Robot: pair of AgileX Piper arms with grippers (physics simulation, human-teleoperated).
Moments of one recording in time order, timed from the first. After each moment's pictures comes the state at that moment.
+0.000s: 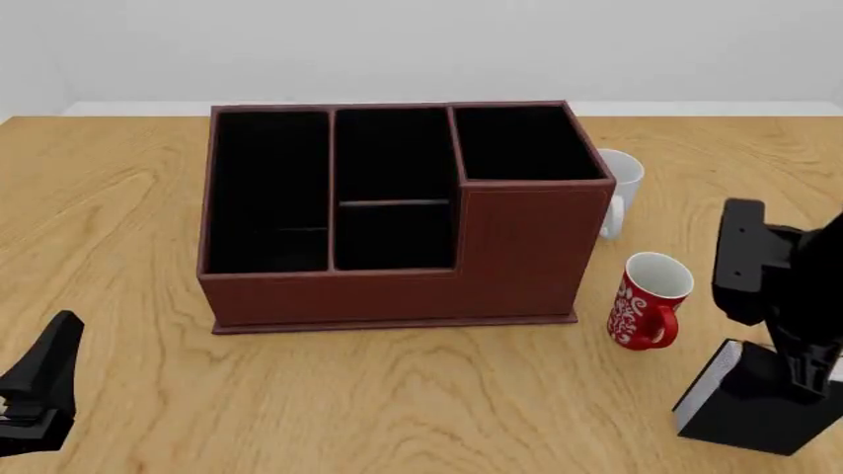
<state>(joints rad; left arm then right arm) 0.00 0.01 0.00 0.00 0.00 0.10 1.15 -0.89 1.22 -1.01</state>
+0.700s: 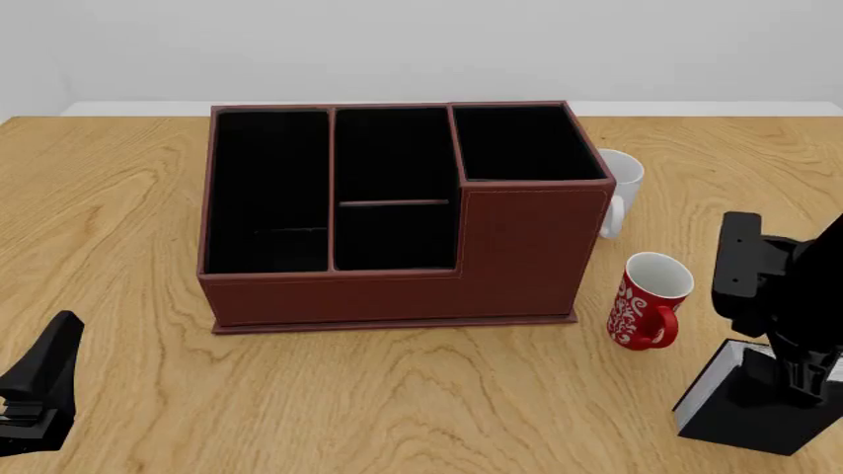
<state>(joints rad) 0.00 0.01 0.00 0.00 0.00 0.04 1.19 -0.86 1.20 -1.03</state>
